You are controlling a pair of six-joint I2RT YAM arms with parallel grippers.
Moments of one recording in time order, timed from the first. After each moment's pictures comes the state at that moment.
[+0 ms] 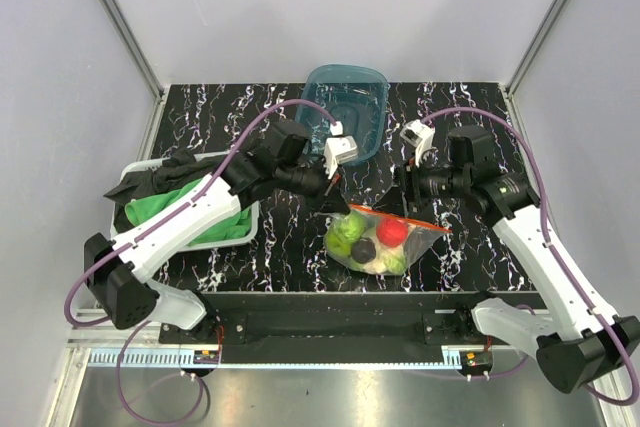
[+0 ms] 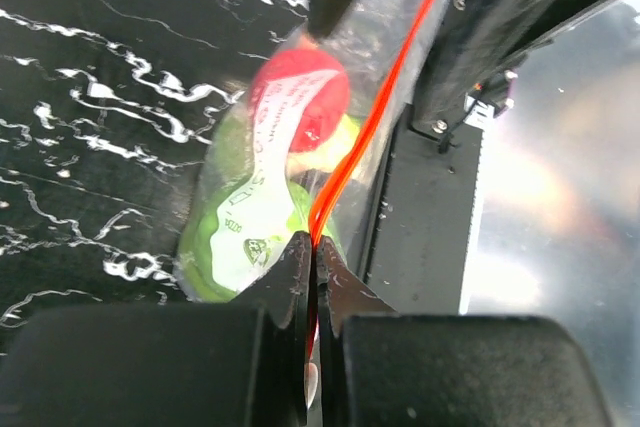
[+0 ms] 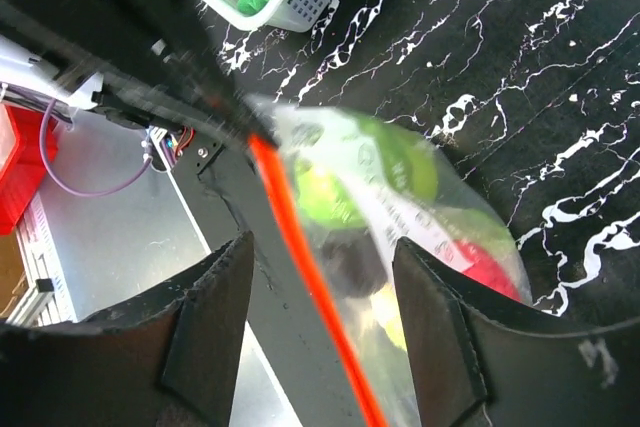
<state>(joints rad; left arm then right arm) -0.78 1.39 1.32 -0.58 0.67 0.03 0.39 1.05 1.14 -0.74 -0.73 0.13</state>
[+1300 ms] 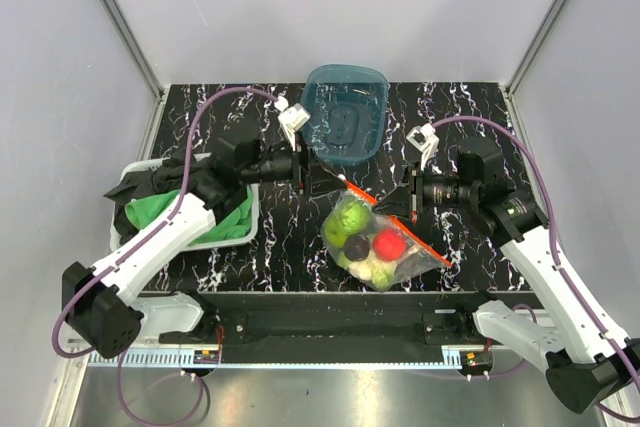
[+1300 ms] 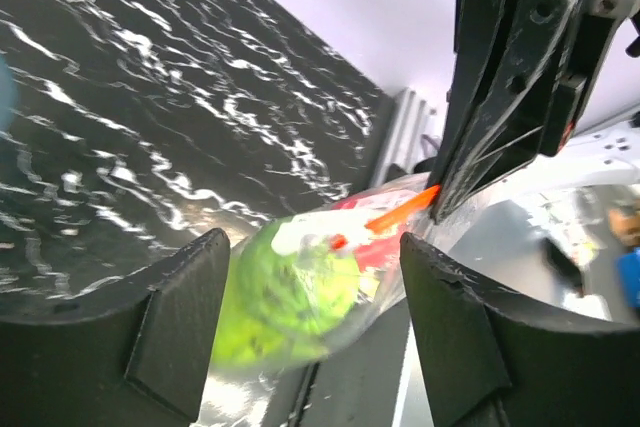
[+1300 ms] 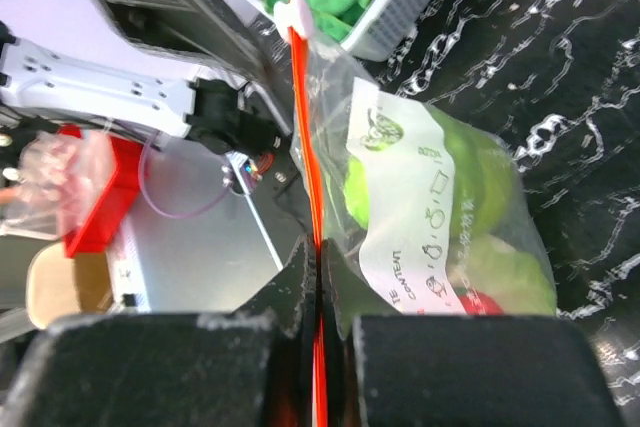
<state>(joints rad) -0.61 1.21 1.11 -0.13 0.71 -0.42 0.43 0.93 1.06 -0.60 -0.77 0.36</state>
